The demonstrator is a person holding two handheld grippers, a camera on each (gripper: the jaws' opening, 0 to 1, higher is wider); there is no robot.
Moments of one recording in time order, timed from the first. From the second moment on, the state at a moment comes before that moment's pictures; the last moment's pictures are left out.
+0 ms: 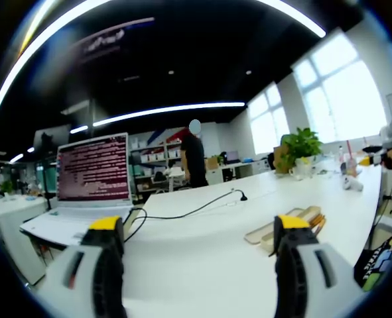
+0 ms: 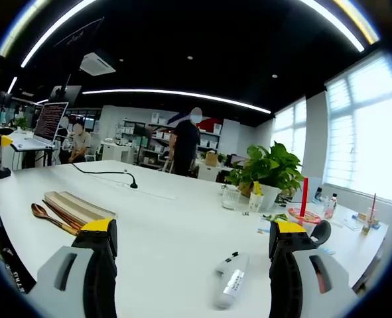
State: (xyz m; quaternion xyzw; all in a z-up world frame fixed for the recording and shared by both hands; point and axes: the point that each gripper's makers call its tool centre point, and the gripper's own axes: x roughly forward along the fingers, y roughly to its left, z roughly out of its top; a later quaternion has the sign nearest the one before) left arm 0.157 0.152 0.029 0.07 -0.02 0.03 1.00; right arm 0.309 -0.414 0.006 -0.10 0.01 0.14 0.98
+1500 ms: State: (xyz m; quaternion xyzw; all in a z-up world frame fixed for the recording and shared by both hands) left arm 0.175 0.145 0.010 0.06 0.01 0.01 1.00; right arm 0.305 -0.245 0.001 -0.31 0.07 0.50 0.81
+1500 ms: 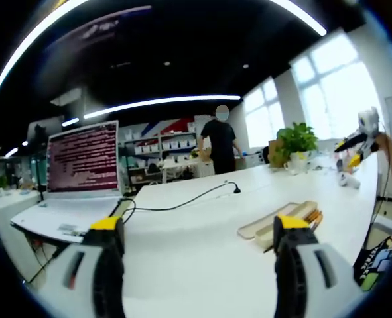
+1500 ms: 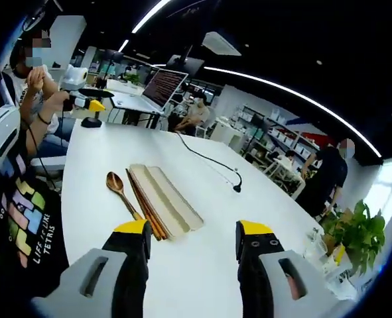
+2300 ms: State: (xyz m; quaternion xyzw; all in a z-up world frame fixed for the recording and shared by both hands) left arm 0.218 0.076 -0.022 0.11 0.12 -0.17 0.97; right arm 0.311 -0.208 -0.059 -0.35 0.16 0.58 0.72
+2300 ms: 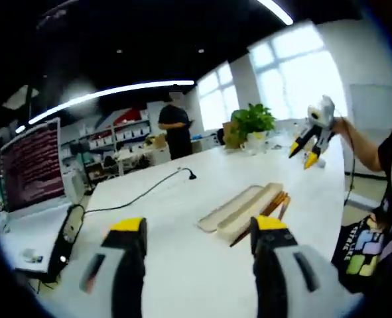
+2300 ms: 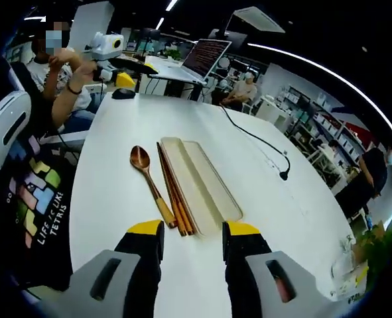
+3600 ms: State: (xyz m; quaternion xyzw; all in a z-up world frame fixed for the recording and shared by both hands) left arm 0.249 0.023 -0.132 0.20 0.30 -0.29 0.89; right arm 0.311 -0.199 -0.135 -0.30 0.26 0.61 0.68
